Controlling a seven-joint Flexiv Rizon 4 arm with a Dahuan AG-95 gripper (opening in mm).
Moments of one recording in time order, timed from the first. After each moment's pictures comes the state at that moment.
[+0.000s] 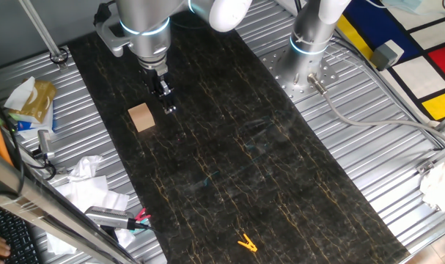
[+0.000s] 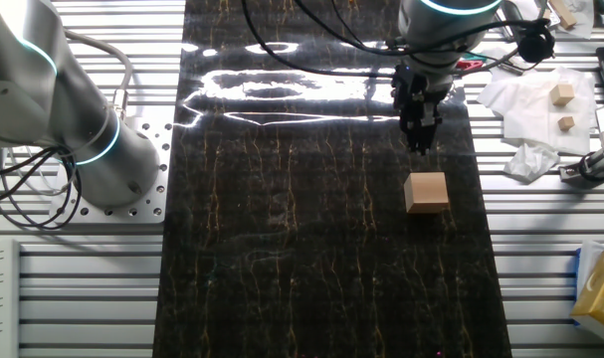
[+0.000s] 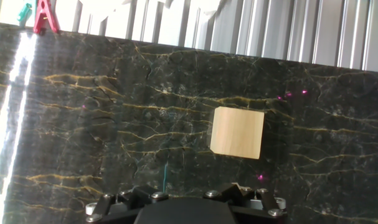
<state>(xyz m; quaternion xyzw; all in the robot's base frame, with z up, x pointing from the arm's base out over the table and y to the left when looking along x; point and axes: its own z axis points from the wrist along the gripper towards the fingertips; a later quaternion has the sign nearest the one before) 0.531 0.003 0.163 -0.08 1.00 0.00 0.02</state>
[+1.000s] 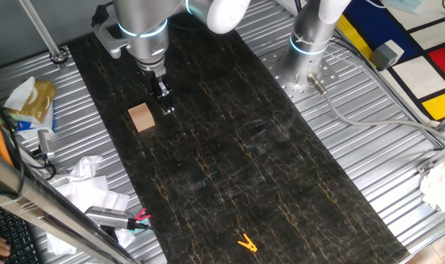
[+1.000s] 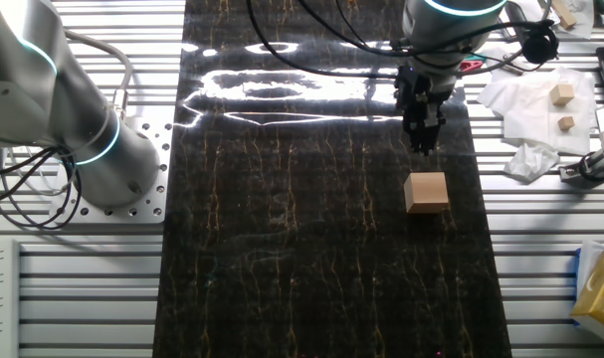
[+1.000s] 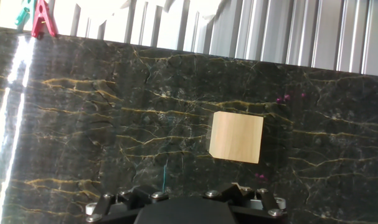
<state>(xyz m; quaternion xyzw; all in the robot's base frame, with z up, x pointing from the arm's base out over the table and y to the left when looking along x) 0.534 0.002 0.161 -0.08 1.00 0.00 0.02</state>
